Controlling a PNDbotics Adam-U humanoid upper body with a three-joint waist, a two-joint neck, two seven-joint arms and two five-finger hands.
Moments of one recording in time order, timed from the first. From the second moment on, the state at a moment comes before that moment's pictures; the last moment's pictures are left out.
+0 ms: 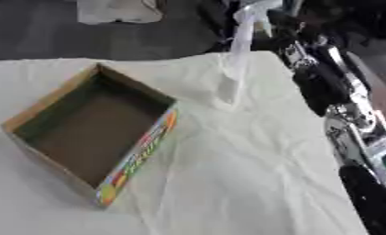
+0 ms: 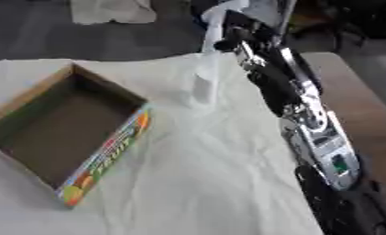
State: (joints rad) left arm -0.14 0.24 0.01 -1.98 0.10 -0.16 0.40; right arm -0.37 -0.50 -0.12 -1.98 -0.34 0.05 0.02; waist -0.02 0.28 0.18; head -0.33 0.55
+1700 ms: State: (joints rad) left arm -0.13 0.25 0.00 -1.98 0.10 -0.15 0.39; right arm -0.56 -1.03 0.08 -1.87 -0.03 -0.07 0.30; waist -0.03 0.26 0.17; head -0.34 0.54
